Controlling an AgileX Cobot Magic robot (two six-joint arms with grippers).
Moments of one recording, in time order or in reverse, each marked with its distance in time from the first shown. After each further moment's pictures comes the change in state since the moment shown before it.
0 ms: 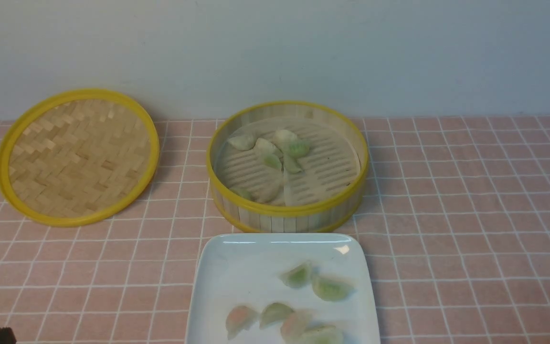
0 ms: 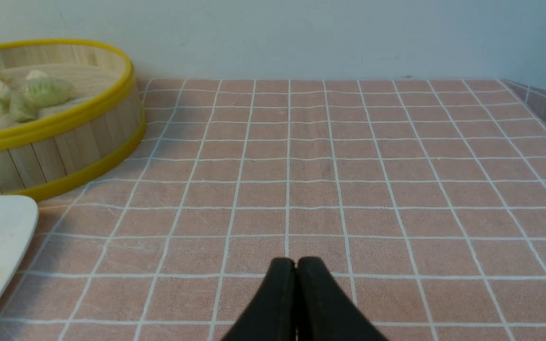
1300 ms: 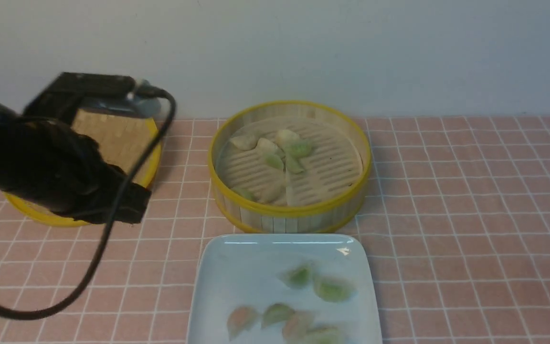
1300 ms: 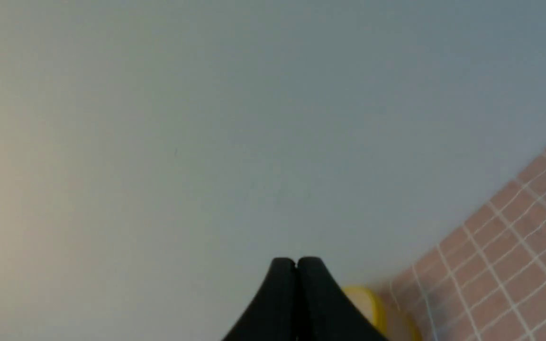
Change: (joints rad) right arm 0.034 0.067 -0.197 0.742 -0.153 0.081; left arm -0.113 1.380 -1.118 -0.270 0.681 0.388
